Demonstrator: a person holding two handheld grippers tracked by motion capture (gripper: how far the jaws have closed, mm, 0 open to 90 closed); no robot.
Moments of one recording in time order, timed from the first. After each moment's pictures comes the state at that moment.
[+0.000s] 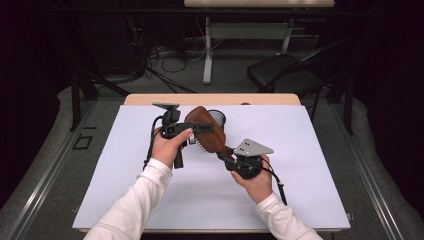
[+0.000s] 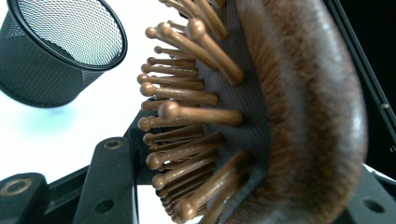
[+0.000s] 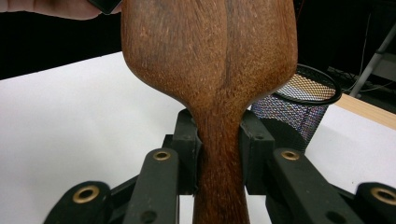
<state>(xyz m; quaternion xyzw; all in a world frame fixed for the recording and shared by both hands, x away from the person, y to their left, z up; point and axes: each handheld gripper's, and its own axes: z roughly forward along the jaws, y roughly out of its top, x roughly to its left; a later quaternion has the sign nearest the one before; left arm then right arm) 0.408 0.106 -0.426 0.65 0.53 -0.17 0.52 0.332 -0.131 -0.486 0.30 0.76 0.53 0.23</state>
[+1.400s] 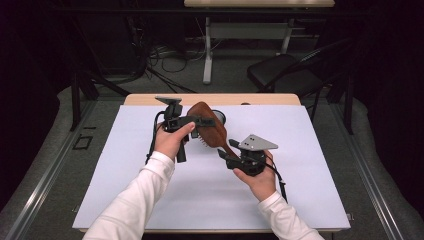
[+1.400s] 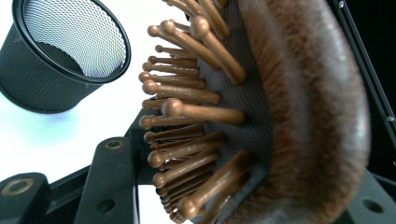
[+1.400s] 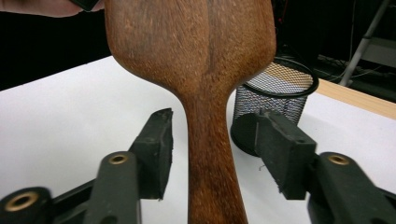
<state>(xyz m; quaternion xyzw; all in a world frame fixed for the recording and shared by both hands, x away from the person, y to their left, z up) 0.420 0.101 -0.417 0.63 0.55 -0.18 0.51 0.339 -0.141 -0.482 0.34 0.75 0.52 0.22</state>
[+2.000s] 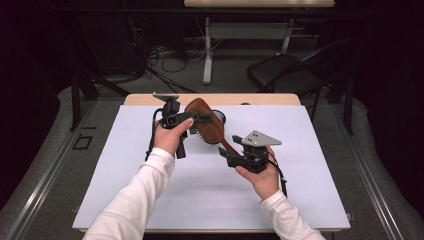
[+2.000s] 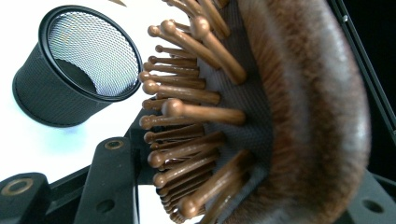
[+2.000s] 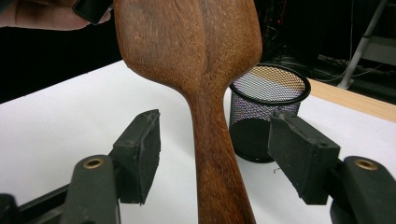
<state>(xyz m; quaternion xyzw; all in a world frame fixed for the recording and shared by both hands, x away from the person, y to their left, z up) 0.429 0.106 -0.416 0.63 0.56 -0.16 0.52 0.344 -0.146 -0.474 0.35 0.74 0.53 0.21</state>
